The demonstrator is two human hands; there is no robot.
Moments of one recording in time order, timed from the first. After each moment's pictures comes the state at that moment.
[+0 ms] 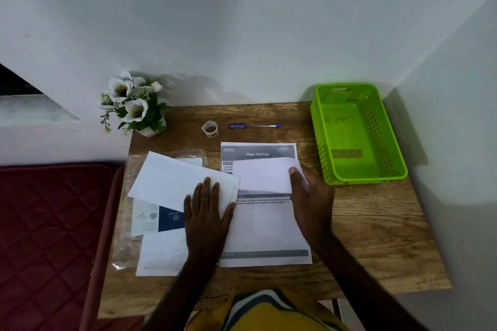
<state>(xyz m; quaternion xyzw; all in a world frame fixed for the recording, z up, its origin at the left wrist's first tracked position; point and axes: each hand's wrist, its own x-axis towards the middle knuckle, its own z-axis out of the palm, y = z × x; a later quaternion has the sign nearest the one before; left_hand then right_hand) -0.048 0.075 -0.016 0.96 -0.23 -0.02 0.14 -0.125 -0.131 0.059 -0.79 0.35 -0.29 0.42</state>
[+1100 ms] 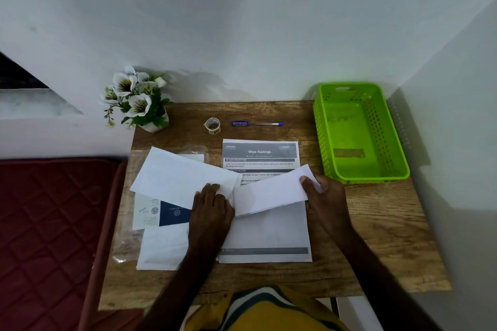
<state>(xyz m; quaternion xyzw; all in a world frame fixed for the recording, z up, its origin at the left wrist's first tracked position) -0.051 0.073 -0.012 0.93 -0.30 0.10 0.19 -0.147 -0.166 0.052 -0.75 0.38 -0.15 0.52</state>
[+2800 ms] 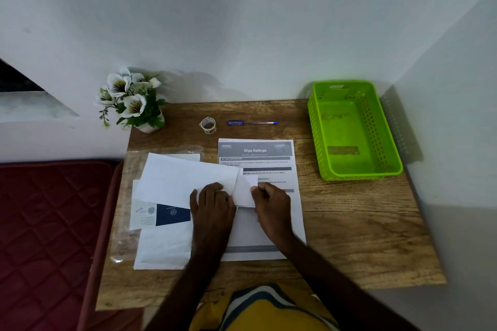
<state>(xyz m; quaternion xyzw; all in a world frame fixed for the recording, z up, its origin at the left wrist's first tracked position) -0.059 0.059 -0.016 0.94 -0.28 0.11 0.18 -0.112 -0.078 0.025 -0.76 0.37 -0.10 0.53</state>
